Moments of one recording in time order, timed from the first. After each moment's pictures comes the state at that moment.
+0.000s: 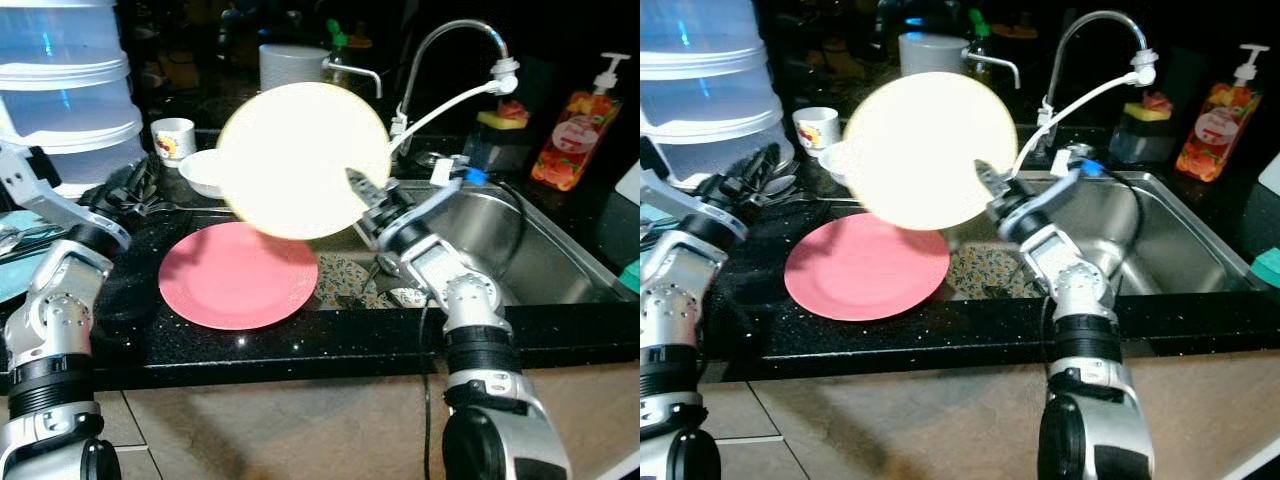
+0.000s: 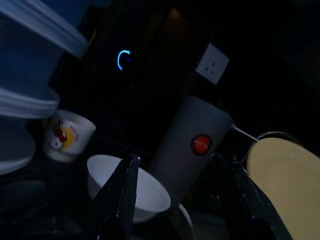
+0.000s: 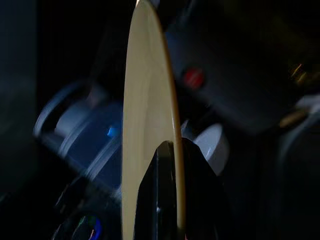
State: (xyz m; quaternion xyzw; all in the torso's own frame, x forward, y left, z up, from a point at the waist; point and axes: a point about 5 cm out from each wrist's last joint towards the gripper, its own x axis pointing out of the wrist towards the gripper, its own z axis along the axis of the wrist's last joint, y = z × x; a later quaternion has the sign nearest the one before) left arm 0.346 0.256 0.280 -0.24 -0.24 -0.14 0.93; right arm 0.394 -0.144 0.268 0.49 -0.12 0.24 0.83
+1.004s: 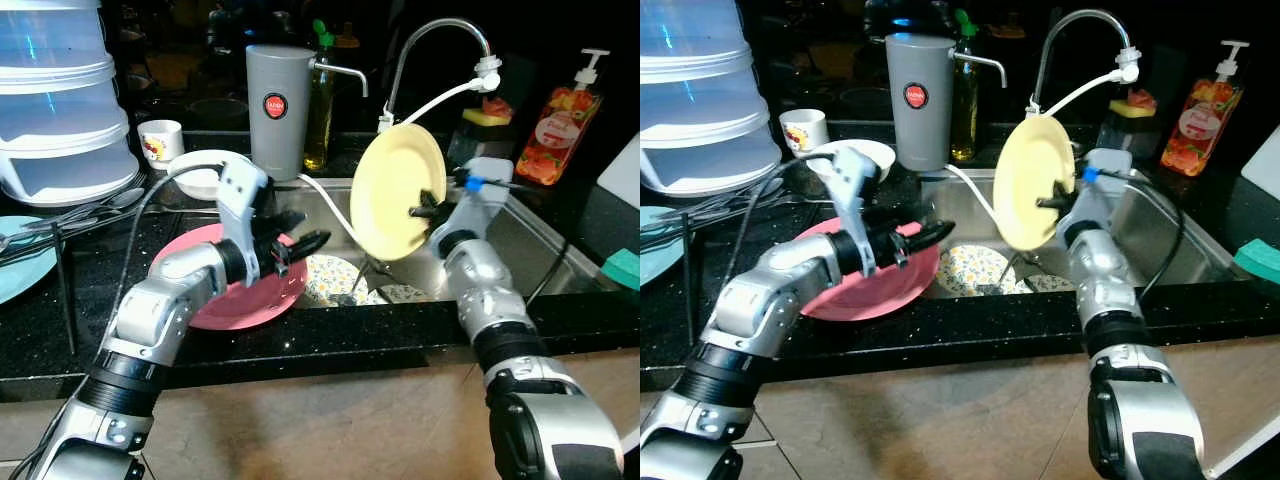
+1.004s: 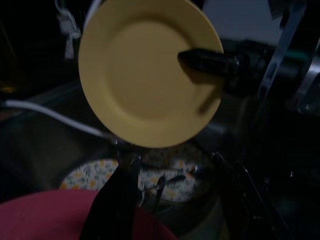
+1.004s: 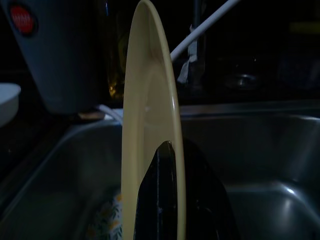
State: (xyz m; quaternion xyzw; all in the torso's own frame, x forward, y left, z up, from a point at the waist) left arm 0.342 0.101 0.243 0.04 -0.01 -0.44 0.89; right arm 0.406 -0.181 0.229 0.05 -0.11 0.06 0.99
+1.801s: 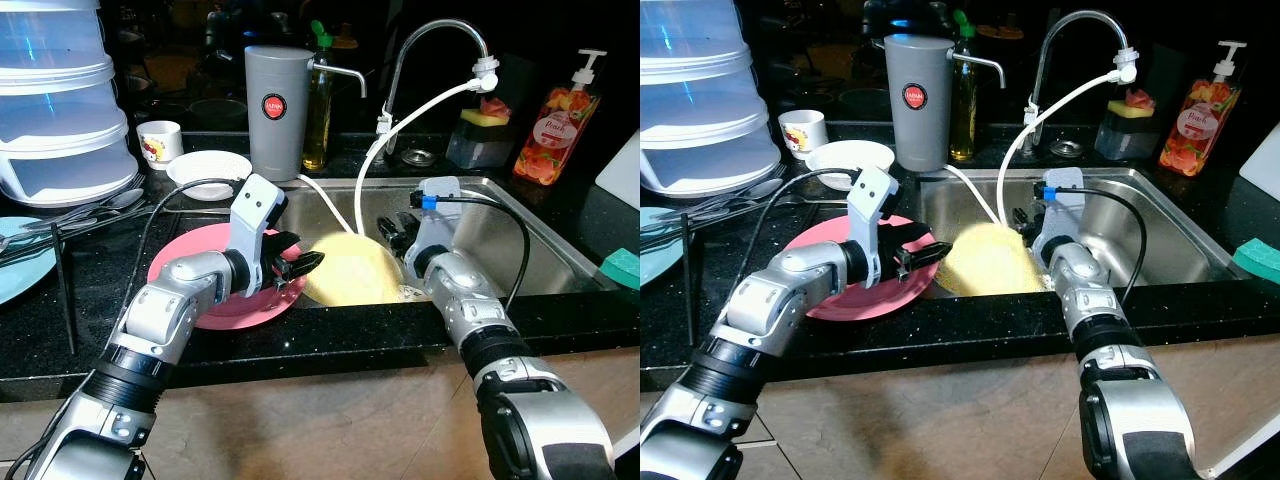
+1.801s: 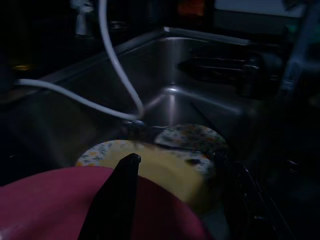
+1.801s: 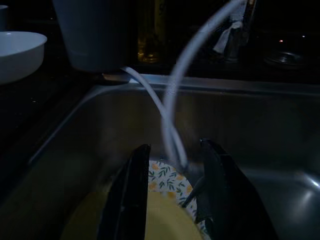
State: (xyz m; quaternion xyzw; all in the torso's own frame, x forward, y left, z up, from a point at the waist) left arm 0.350 0.107 0.240 0.07 0.02 -0.41 0.91; right arm 0.408 -0.163 0.213 0.01 -0.05 0.11 0.99
